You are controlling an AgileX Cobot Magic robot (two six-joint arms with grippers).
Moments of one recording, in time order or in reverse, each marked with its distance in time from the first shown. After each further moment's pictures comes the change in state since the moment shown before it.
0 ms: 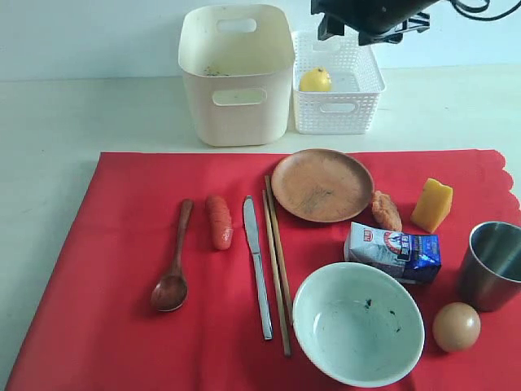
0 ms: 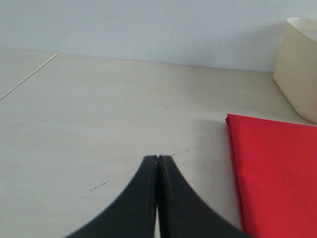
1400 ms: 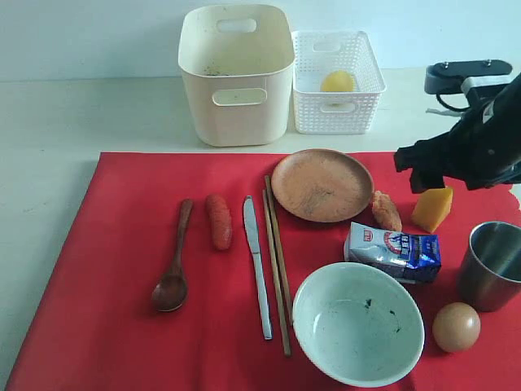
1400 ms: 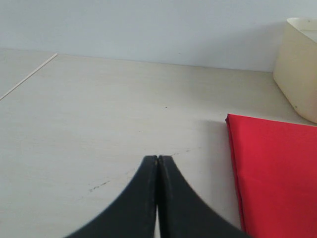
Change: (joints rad) left arm 0.000 0.000 0.000 0.000 0.000 0.000; right arm 0.000 -0.471 0.856 -0.425 0.005 0.313
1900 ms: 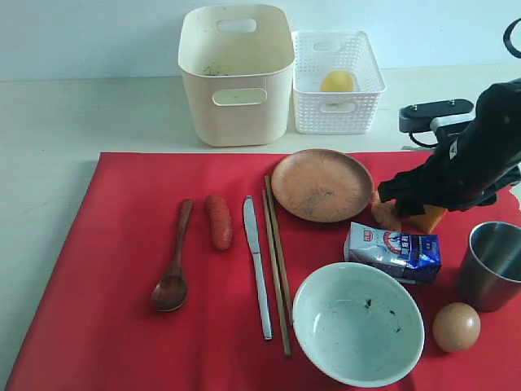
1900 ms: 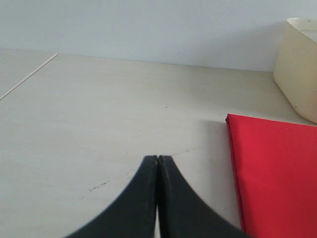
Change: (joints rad) left arm 0.000 0.000 0.000 0.000 0.000 0.000; right arm 0.000 0.197 0.004 -0.068 -0.153 0.004
